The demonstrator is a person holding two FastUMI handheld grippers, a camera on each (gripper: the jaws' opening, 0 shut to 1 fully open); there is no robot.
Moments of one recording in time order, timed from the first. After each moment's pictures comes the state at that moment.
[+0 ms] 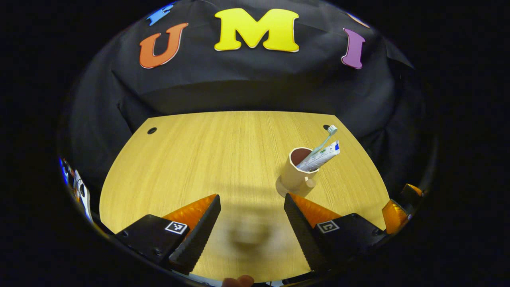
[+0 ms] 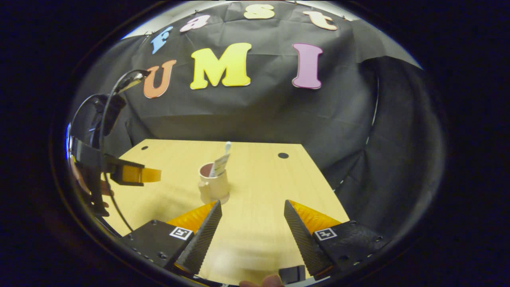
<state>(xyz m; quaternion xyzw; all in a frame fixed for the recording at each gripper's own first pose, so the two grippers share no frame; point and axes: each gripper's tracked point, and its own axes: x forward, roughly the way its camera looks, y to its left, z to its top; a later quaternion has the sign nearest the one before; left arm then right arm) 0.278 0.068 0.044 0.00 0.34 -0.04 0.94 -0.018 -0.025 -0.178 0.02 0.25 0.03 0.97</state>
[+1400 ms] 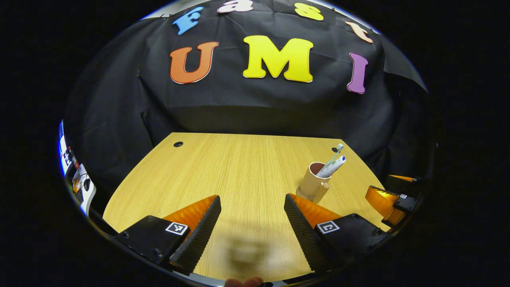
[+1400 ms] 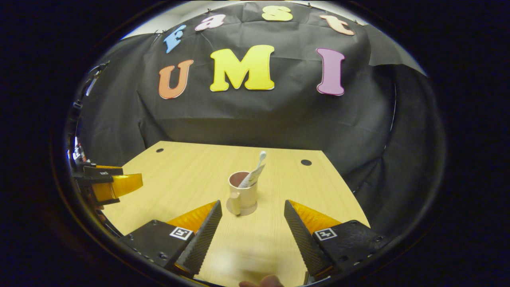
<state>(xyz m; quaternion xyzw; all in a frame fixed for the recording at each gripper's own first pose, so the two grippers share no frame) 0.236 0.128 0.078 -0.02 0.25 -0.01 0.97 -0.005 0.033 -0.170 0.01 0.24 0.07 0.97</state>
